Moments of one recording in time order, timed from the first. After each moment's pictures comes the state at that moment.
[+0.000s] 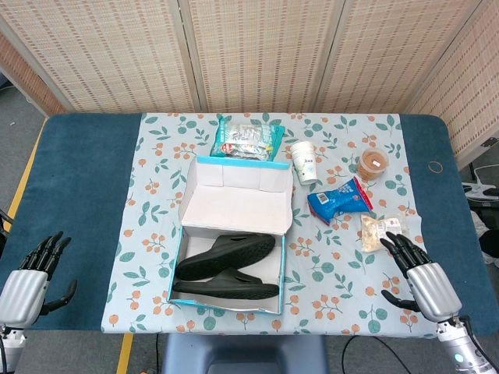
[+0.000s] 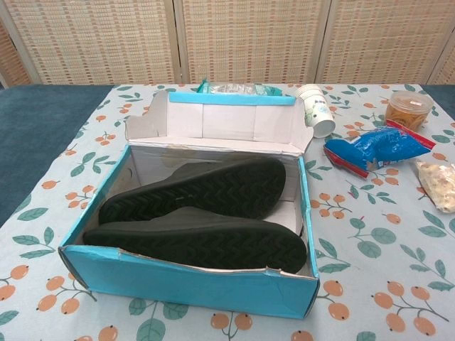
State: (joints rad) left arm -0.09 -1.13 0.01 -1.62 1.61 1.52 0.01; right arm 0.12 -1.14 -0.05 -1.59 -1.71 1.48 0.07
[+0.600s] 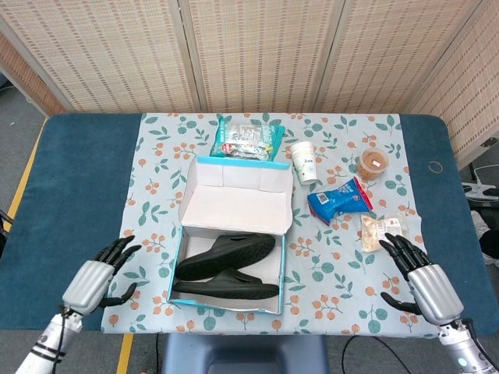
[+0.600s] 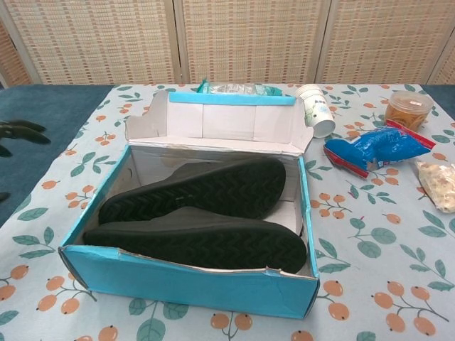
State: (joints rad) left arm -0.28 -1.20 -0.02 -1.81 1.55 1.17 0.12; right arm 0.12 -1.11 -0.06 -1.61 -1.75 1.51 0.11
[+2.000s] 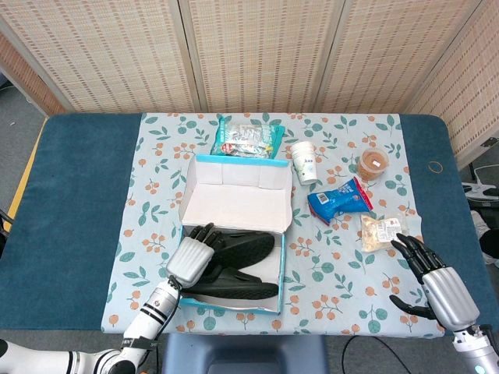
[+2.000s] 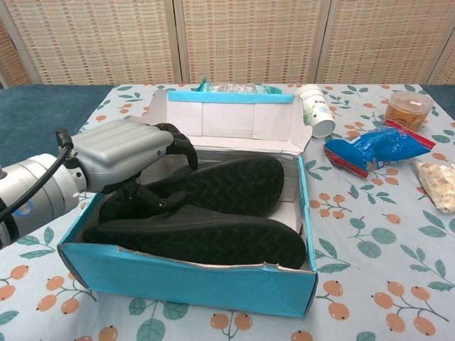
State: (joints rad) left arm -0.67 -1.64 -0.12 -1.78 1.09 1.14 0.89; right arm 0.09 -1.04 -0.08 -1.65 -1.77 1.56 0.19
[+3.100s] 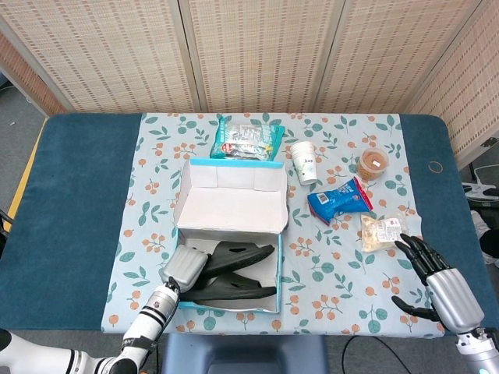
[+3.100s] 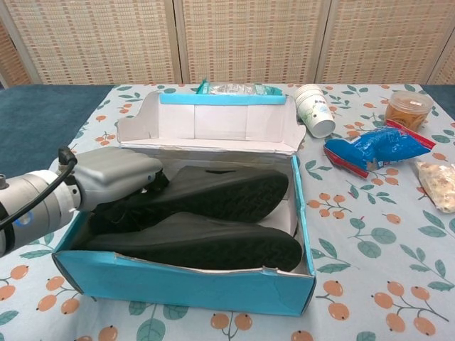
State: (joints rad) left arm -0.74 -1.63 -0.09 -1.86 0.80 1.19 0.99; right arm 0.08 -1.03 -0.07 -1.65 -1.78 1.58 0.19
